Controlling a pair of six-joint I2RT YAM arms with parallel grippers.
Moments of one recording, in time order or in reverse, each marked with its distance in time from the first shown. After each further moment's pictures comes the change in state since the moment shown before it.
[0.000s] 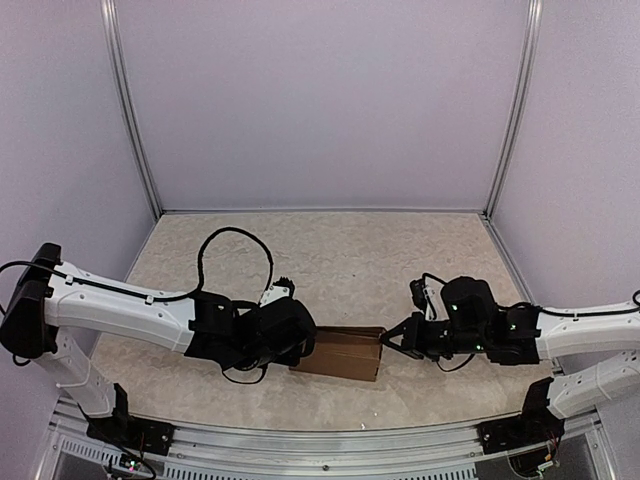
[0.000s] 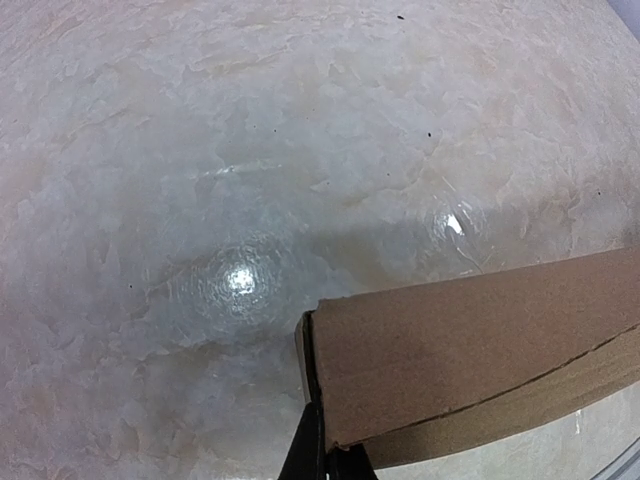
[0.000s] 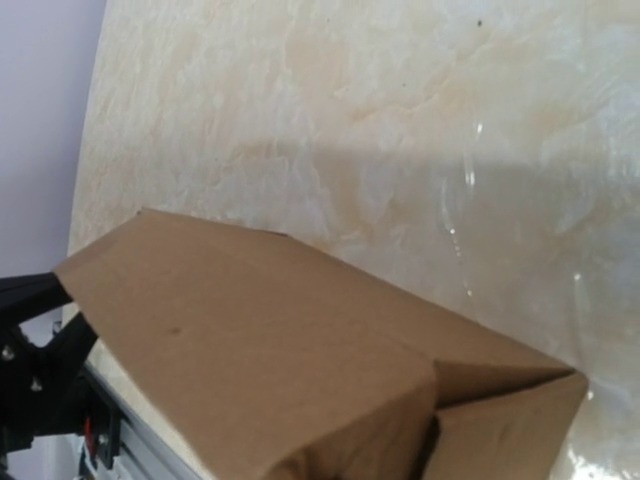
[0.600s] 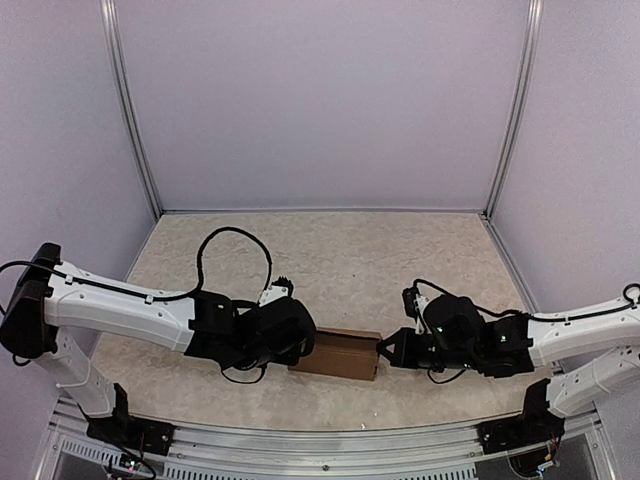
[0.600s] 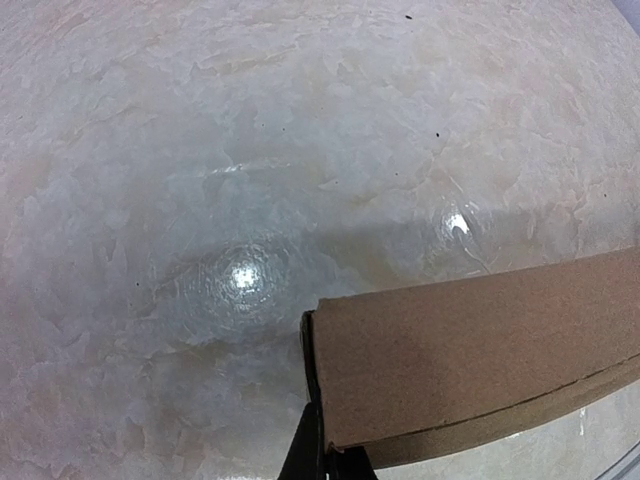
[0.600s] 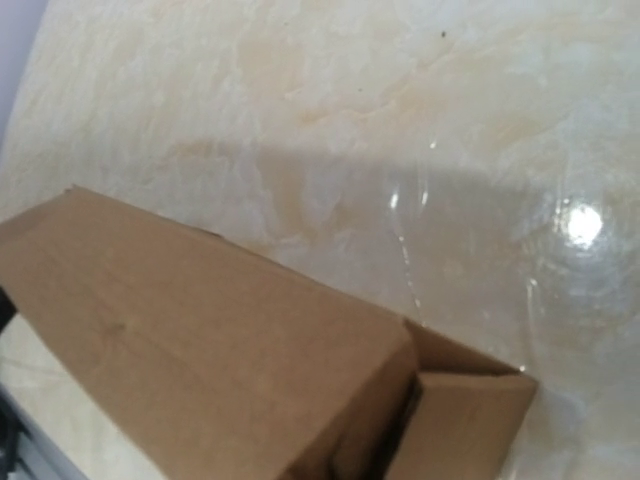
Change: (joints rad) left arm 0.000 0.000 0.002 -0.009 -0.001 -0.006; right arm 0.157 0.063 0.020 -0.034 0.237 -0.052
